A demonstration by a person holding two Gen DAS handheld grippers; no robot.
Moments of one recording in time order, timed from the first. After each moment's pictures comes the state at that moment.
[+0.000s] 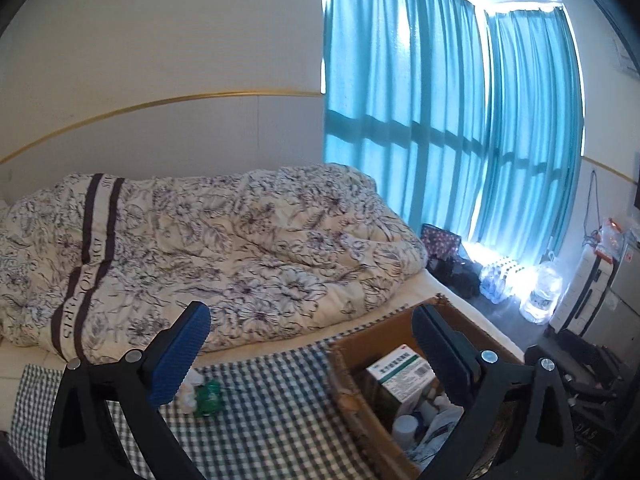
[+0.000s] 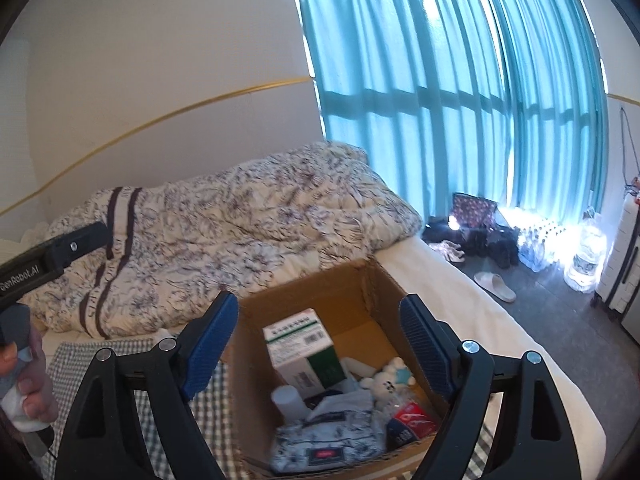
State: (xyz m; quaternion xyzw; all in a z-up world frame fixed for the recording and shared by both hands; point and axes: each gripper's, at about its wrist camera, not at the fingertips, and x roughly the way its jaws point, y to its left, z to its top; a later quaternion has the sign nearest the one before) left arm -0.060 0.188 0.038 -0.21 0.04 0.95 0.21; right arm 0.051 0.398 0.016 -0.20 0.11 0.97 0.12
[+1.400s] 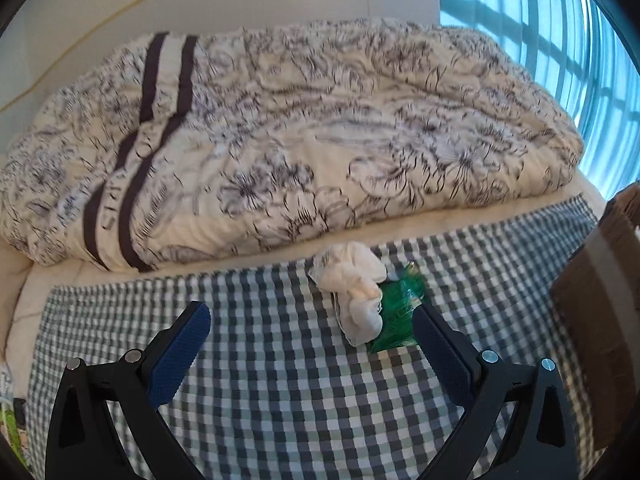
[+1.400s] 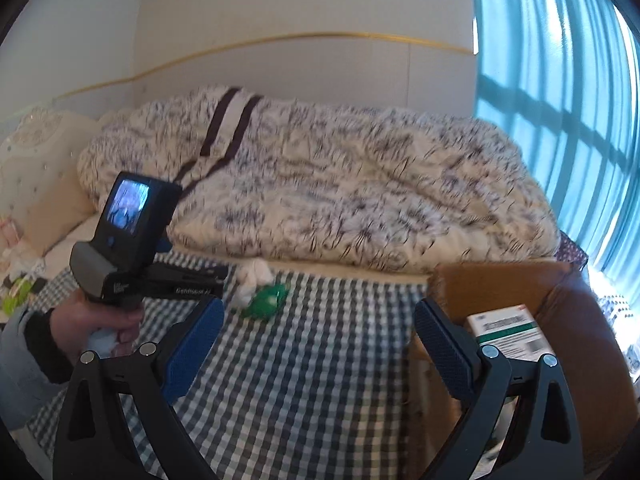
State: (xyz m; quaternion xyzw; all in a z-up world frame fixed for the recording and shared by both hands) left arm -0.225 0.039 -0.177 -0.40 0.08 0.91 0.07; right arm -0.067 0.225 -0.071 -0.27 -0.03 0.96 -0.07
